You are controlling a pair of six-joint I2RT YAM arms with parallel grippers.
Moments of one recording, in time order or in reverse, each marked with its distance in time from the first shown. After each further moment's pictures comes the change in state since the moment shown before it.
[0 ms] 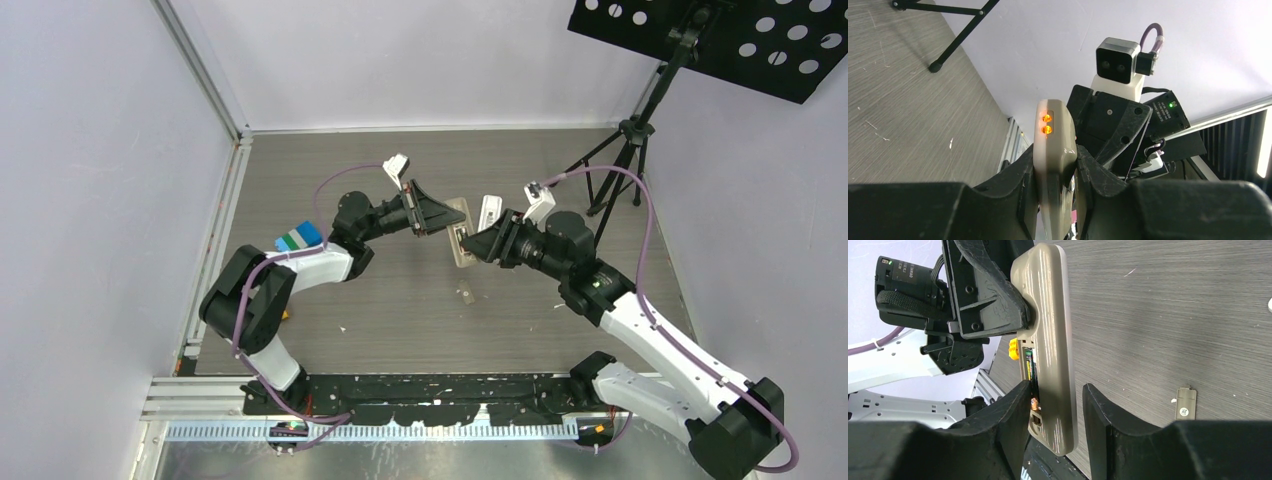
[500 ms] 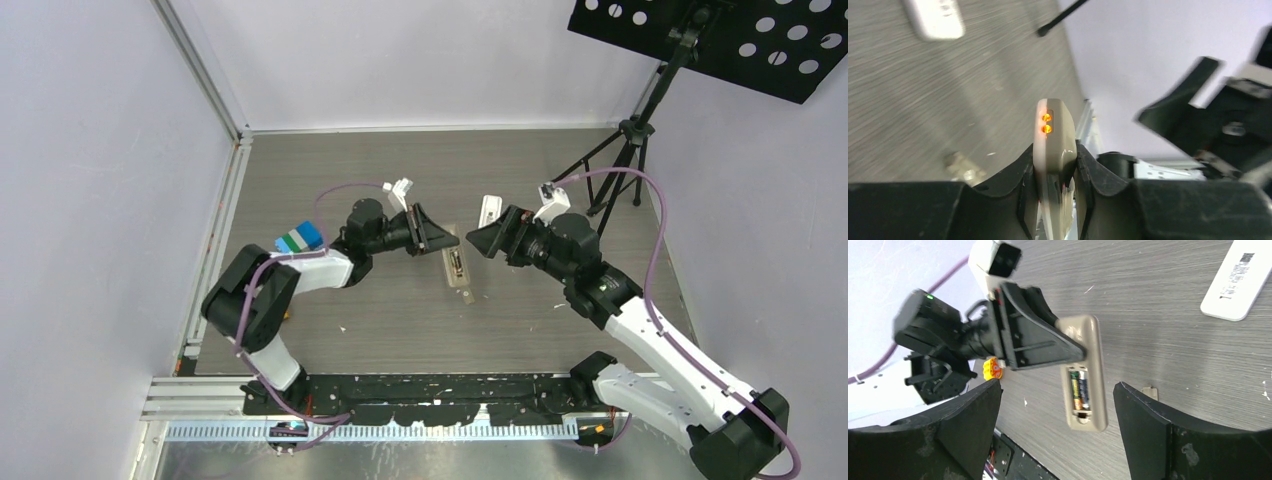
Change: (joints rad) left arm -0.001 0.002 -0.058 -0.335 -0.082 0.286; right arm -0.011 -0.035 0.006 -0.077 0.136 -0.023
